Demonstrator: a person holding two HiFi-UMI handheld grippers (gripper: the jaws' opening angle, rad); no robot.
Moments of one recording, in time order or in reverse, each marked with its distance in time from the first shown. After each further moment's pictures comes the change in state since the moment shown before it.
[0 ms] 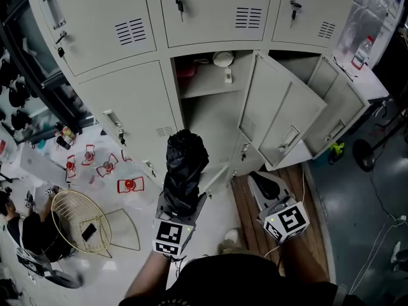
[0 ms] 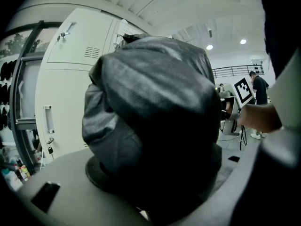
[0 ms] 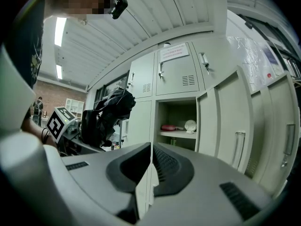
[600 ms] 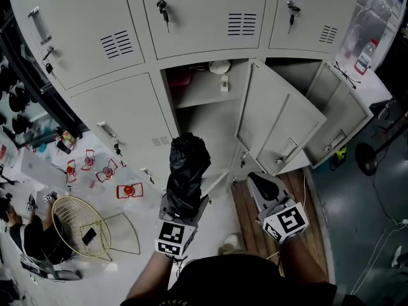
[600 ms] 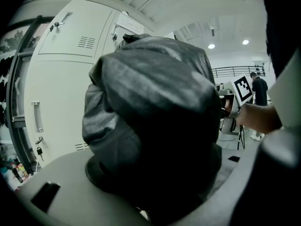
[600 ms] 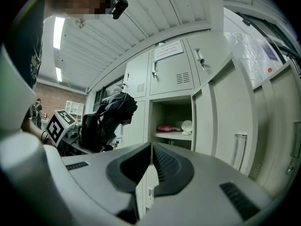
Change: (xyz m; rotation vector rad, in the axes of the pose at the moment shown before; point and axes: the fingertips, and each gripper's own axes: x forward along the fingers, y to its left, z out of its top) left arm 0.048 0.001 0.005 -0.018 0.030 -0.012; right arm 0.022 -0.040 0.001 0.001 0.002 0.019
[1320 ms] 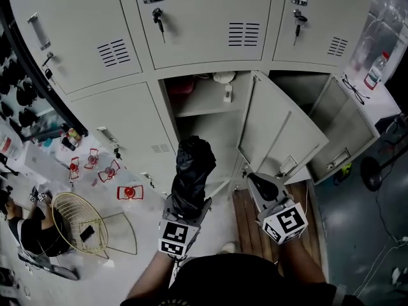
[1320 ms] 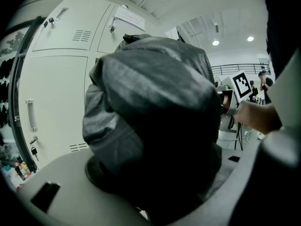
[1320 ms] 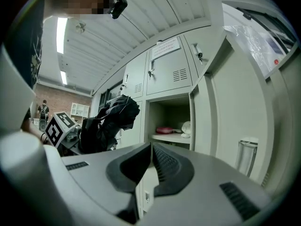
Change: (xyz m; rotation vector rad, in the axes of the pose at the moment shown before) left arm 0.045 -0.001 0.005 -0.012 0.030 0.045; right arm 0.026 -0.042 0.003 0.012 -0.031 0.069
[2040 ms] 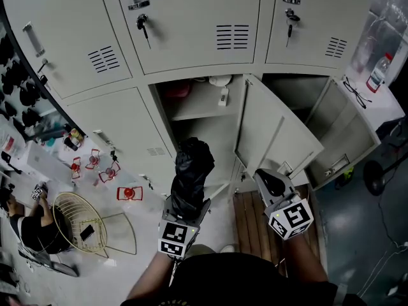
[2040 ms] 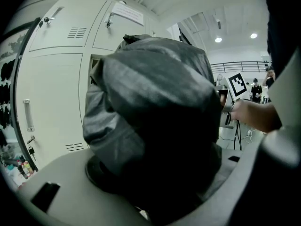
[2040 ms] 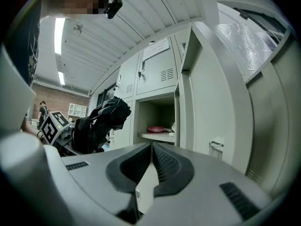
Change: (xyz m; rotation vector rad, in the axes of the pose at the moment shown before) left arm 0.024 -0.011 0.002 -0.009 0.026 0.036; right arm -0.008 -0.058 -0.005 -0.009 0.004 -0.016
